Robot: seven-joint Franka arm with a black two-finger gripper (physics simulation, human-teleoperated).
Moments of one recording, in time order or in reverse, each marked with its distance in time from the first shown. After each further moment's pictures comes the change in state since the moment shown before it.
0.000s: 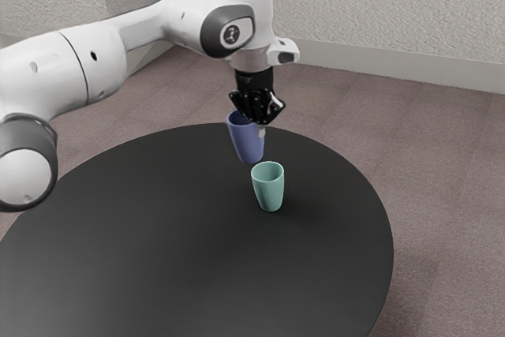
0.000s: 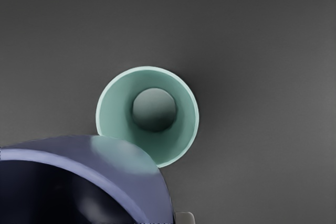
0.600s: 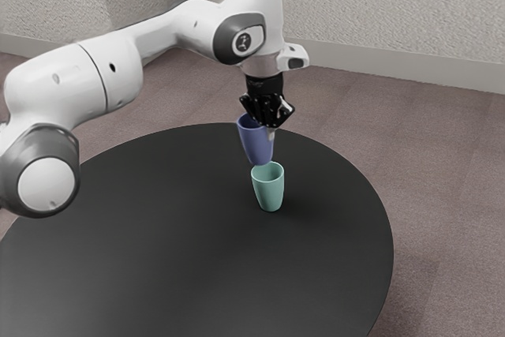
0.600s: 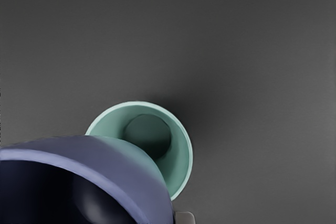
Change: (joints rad) arm -0.027 0.105 0.000 0.123 0.031 -0.005 0.004
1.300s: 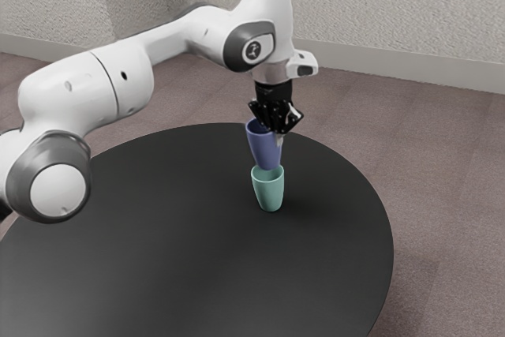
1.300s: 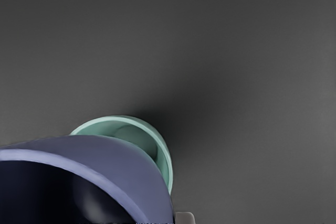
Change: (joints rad) arm -0.026 0.053 -0.004 0.046 0.017 0.002 0.003
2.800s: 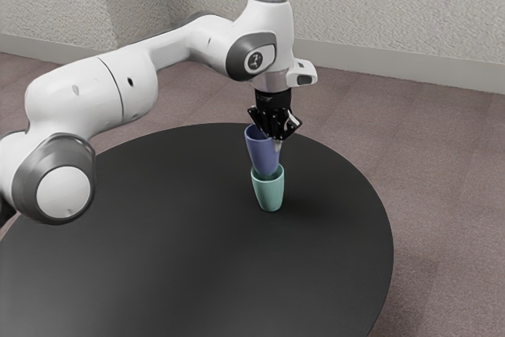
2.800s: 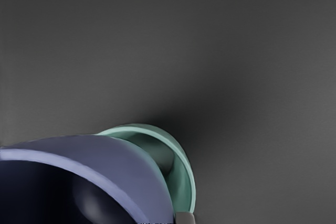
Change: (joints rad) arm -0.001 0.021 0.018 -0.013 0.020 0.031 0.000
